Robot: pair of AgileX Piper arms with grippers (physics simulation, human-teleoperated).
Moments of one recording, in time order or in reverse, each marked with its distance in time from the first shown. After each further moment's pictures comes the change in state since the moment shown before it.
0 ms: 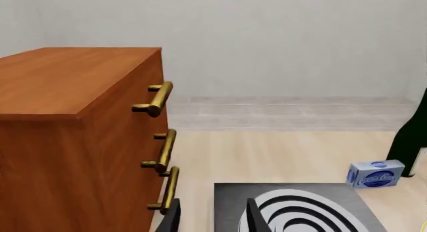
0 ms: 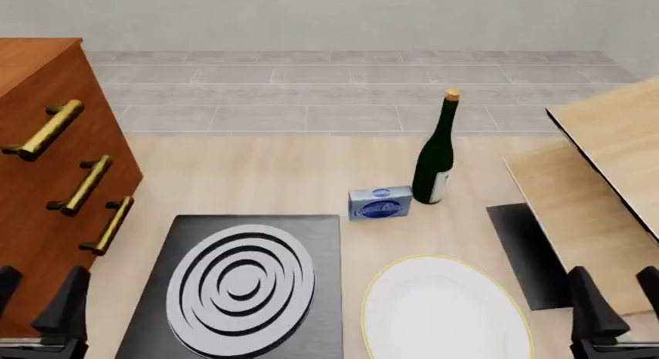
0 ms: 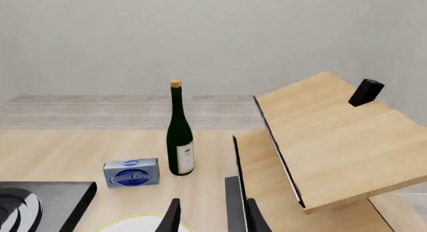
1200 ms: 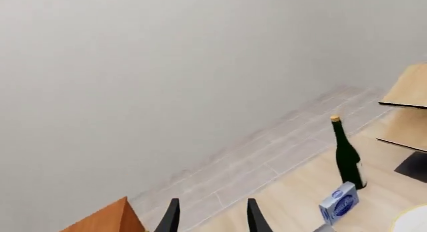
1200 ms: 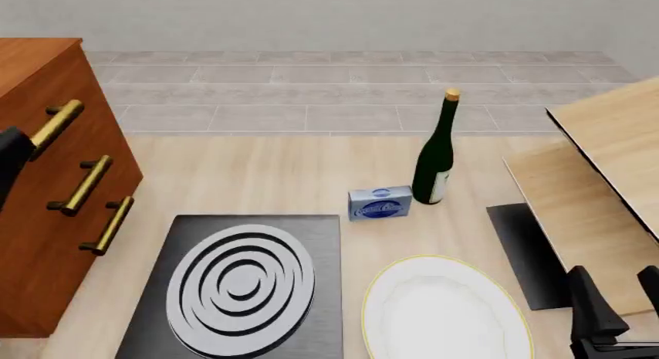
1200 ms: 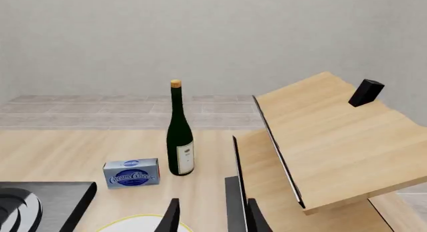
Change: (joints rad) left arm -0.398 0.356 -0.703 0.201 0.426; right arm 0.000 0.005 -0.003 -0.001 0.000
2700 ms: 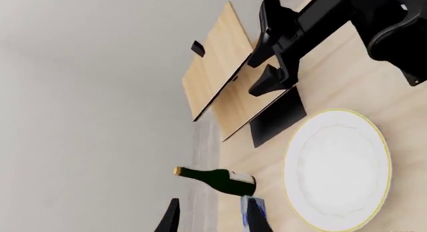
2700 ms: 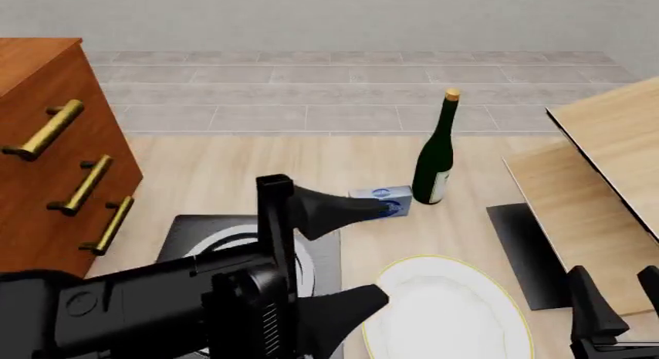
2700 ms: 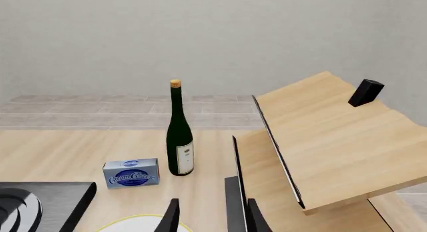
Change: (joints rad) left arm -0.765 0.713 -0.068 -0.243 0.694; right arm 0.000 0.000 0.000 0.000 0.000
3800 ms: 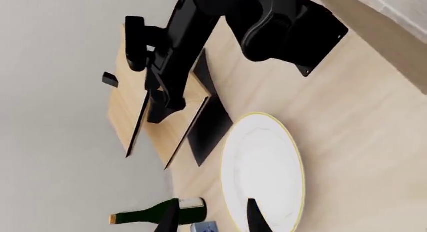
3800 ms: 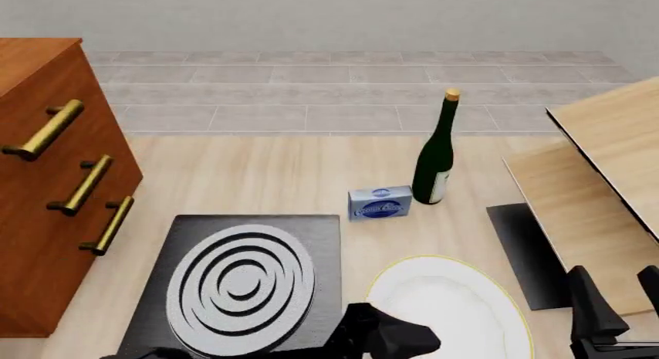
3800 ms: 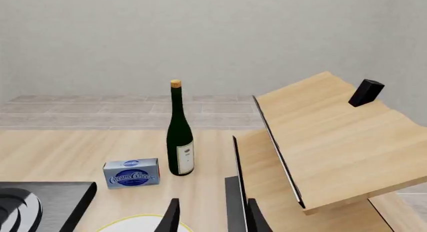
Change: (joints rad) left arm -0.149 0.249 0.149 -0.195 0.105; right arm 0.000 0.000 0.000 0.000 0.000
